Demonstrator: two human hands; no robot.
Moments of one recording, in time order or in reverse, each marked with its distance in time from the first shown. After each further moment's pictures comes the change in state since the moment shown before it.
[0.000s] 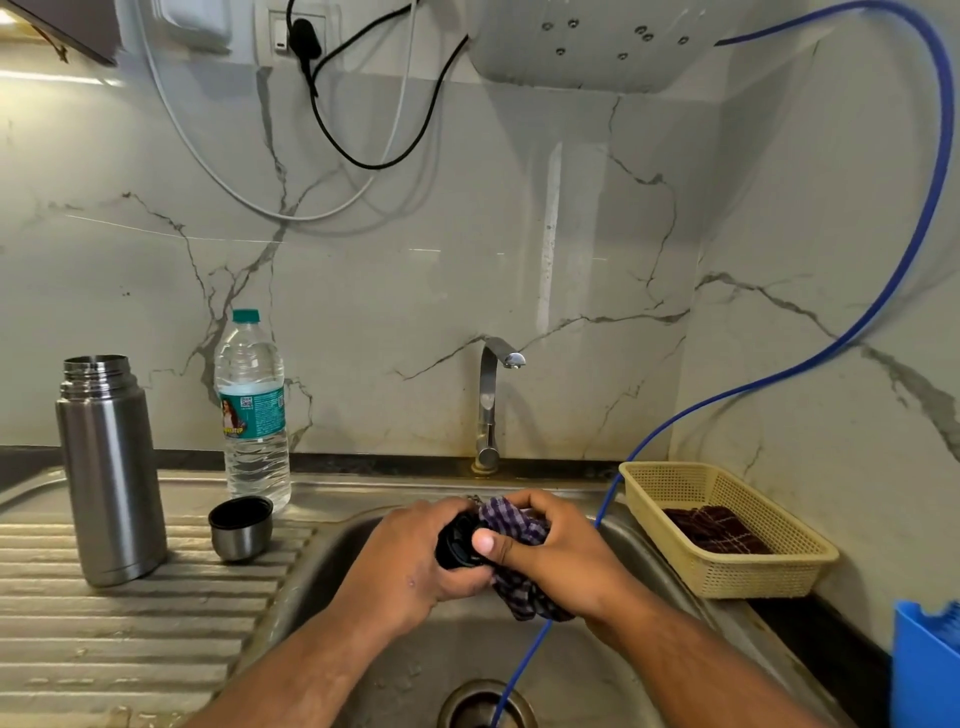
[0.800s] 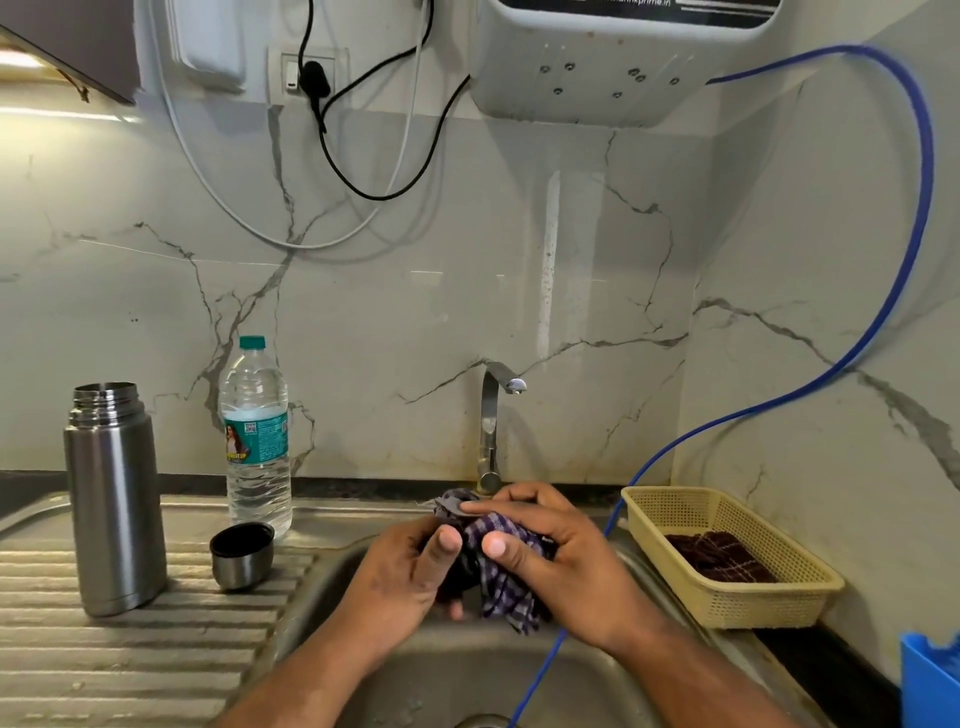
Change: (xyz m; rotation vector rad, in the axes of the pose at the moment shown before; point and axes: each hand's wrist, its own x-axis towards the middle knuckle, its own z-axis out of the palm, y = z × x) left_hand -0.013 0.026 -0.021 -0.535 0.109 -0.143; right_hand -0.004 -0.019 -0.010 -0.071 -0.098 -0.469
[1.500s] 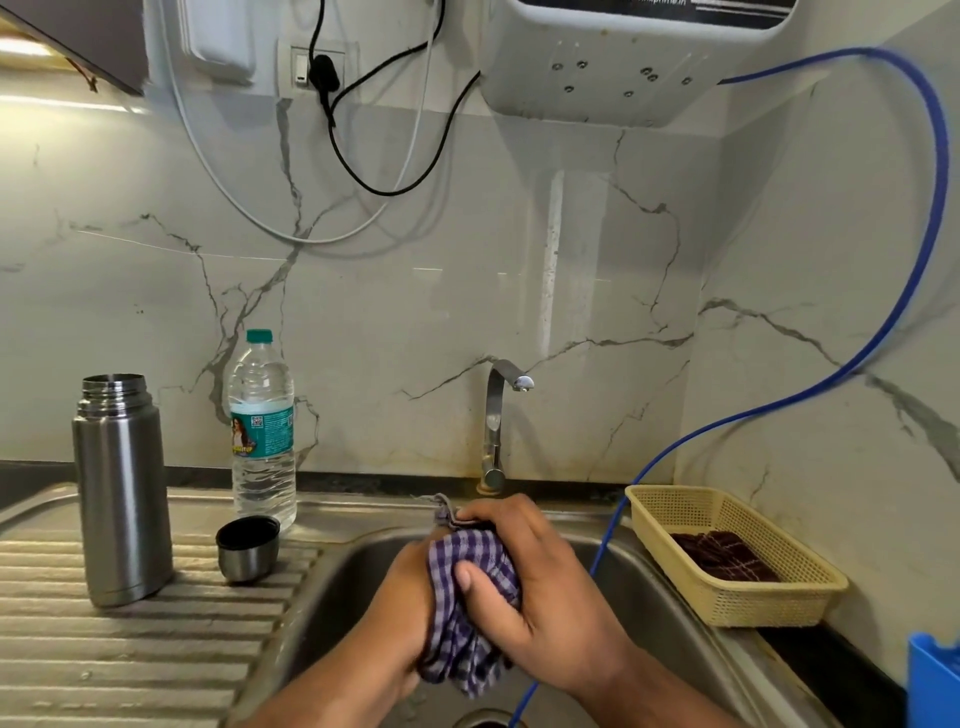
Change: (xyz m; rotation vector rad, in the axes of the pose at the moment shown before) left_hand -0.008 0.033 0.024 -0.405 0.152 -0.418; right_hand -0.010 -0.009 0.030 -0.405 0.030 -0.156
